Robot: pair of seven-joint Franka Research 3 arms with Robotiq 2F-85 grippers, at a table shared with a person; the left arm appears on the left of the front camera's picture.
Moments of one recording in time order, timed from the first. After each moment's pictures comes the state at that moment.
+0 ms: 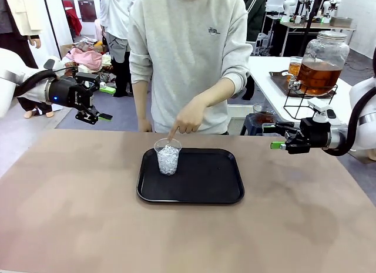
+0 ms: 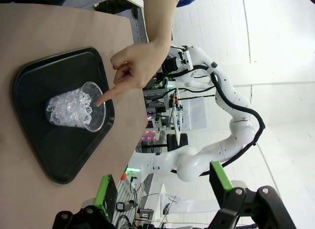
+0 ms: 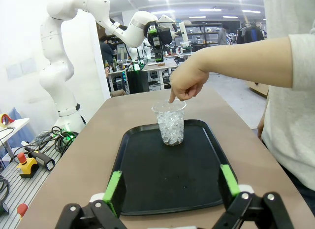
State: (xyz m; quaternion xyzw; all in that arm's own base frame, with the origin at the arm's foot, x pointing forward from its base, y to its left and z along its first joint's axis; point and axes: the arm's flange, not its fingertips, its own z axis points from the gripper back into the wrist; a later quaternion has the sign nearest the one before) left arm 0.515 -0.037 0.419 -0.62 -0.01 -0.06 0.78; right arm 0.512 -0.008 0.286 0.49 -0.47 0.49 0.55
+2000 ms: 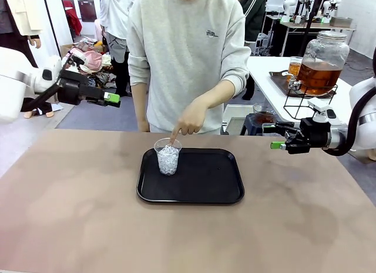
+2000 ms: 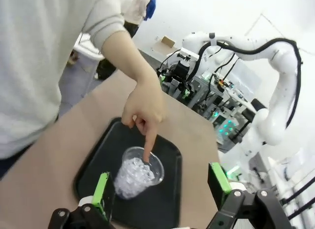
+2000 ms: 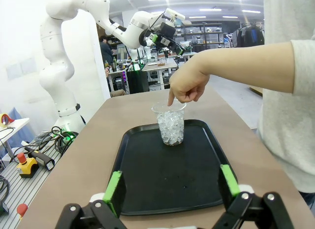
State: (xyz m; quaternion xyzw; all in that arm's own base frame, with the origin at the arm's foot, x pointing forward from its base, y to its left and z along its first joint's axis) left arm 0.531 -0.047 0.412 -0.52 -0.34 -0.36 0.70; right arm 0.513 -0.008 0.286 0.49 -0.47 0.49 0.55
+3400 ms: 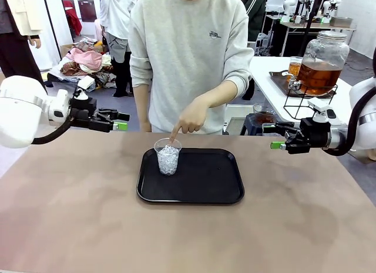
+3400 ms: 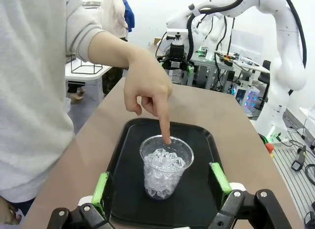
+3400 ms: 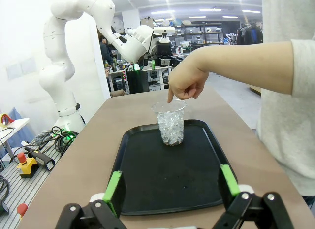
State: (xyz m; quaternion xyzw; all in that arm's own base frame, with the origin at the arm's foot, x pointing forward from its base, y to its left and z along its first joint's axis) left arm 0.523 -0.066 0.340 -0.45 -0.44 -0.48 0.61; right arm 0.513 -0.008 0.286 0.49 -0.47 0.49 0.55
